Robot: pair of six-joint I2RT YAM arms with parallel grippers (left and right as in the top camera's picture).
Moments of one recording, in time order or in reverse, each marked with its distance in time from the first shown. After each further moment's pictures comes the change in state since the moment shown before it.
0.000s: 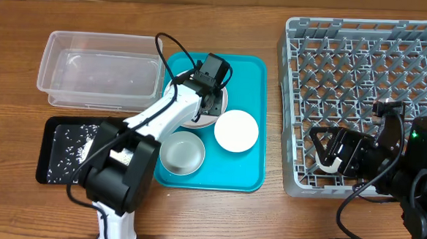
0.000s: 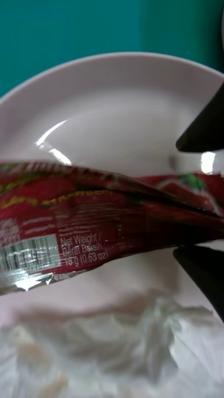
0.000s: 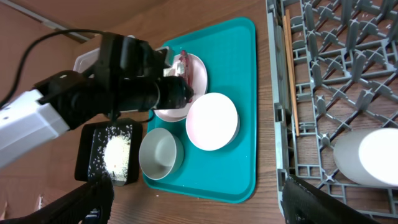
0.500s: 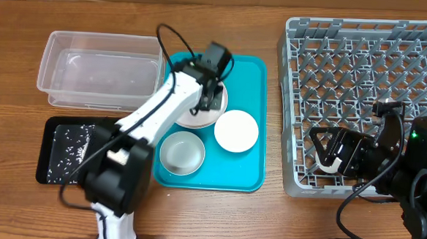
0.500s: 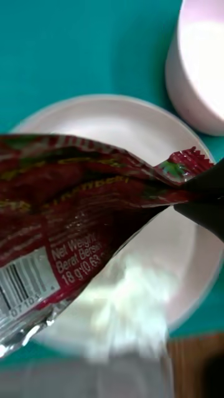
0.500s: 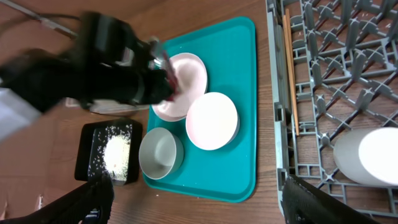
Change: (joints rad) left arm 0.014 -0.033 0.197 -0.303 -0.002 0.018; right arm 0.000 0.000 0.000 -0.002 0.000 0.000
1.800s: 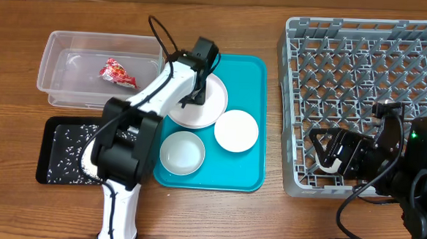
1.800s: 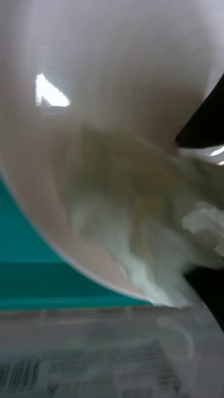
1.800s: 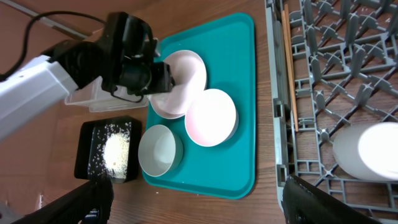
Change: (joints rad) left arm 0.089 0.214 0.061 0.041 -0.180 -0.008; right arm 0.000 0.000 0.000 -0.014 0.000 0.000
